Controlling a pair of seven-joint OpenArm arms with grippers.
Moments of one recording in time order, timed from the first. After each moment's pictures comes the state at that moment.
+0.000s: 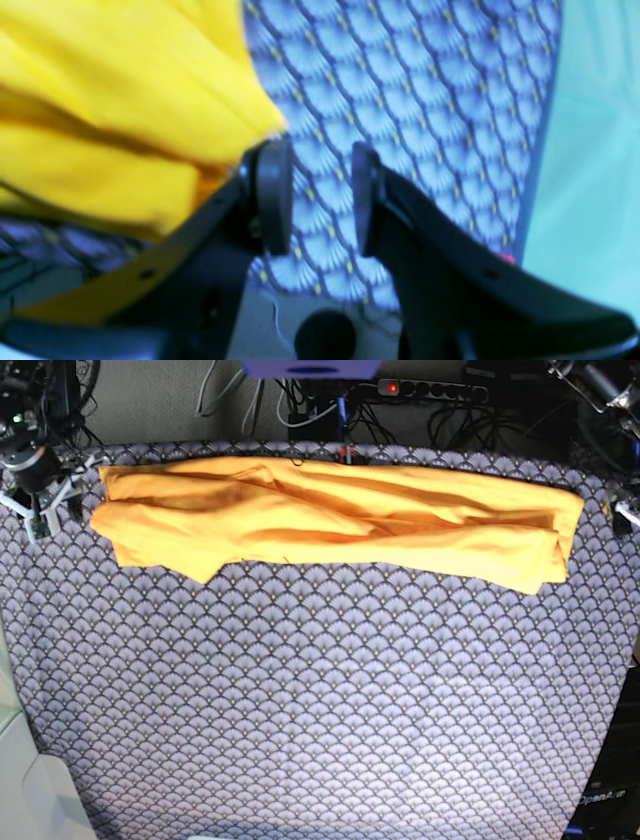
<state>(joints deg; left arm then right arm) 3.6 -17.6 -54.7 85.2 -1.4 -40.5 47.0 -27.2 11.6 36.6 109.2 4.7 40.1 -35.5</state>
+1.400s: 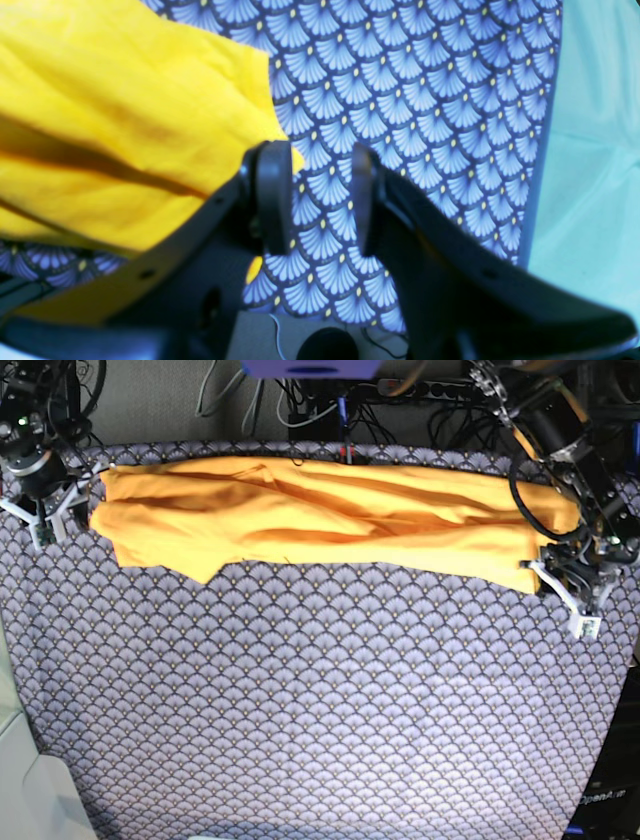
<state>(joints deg) -7.1 -8.4 -38.4 84.9 -3.3 -40.5 55.6 -26.0 10.3 35.6 110.3 4.2 40.2 -35.6</state>
